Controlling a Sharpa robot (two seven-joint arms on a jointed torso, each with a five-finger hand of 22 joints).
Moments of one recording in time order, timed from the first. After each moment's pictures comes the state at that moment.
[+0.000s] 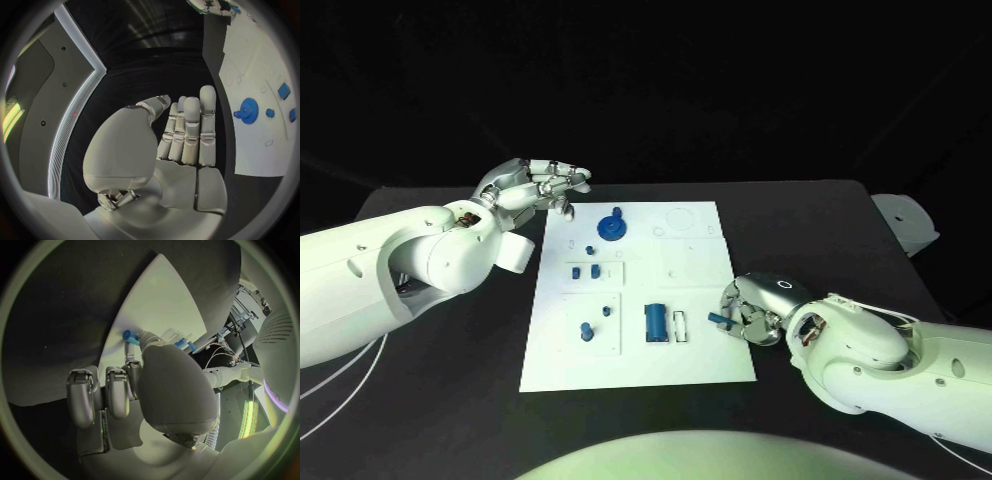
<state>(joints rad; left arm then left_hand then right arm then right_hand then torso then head) 1.23 -0.93 -0.03 1.56 -0.12 -0.20 0.26 1.36 -0.18 0.51 0.08 0.24 0.93 0.18 0.29 0.24 1.09 0.10 0.34 0.21 1.15 0.03 1.18 0.43 0.18 1.10 0.11 0.89 0.59 0.99 -1.06 -0.15 1.91 -1.67 -0.39 -0.53 1.42 -0.16 0.35 0.38 0.29 1.02 0.06 0.35 0.68 1.47 -0.01 1.33 1.31 1.47 -0.08 1.56 1.31 0.01 1.46 0.03 1.57 1.31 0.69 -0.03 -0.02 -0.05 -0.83</state>
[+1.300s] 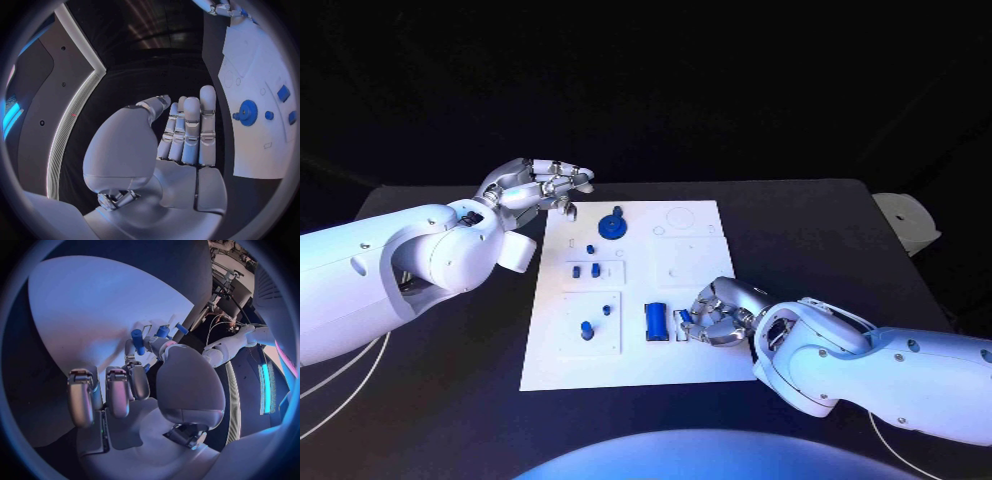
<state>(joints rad) 1.23 -0.92 -0.03 1.56 -0.12 -0.19 0.25 1.36 -0.18 0.51 0.08 0.24 0.93 0.18 0.29 0.24 1.09 0.10 0.34 0.21 1.15 0.03 1.18 0.43 0.18 1.10 0.11 0.89 0.59 1.00 -0.94 -0.15 1.90 -1.31 -0.51 -0.54 1.14 -0.20 0.56 0.21 0.37 1.01 0.07 0.39 0.73 1.46 -0.02 1.35 1.31 1.46 -0.08 1.56 1.31 0.01 1.46 0.03 1.57 1.31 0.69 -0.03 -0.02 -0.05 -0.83</state>
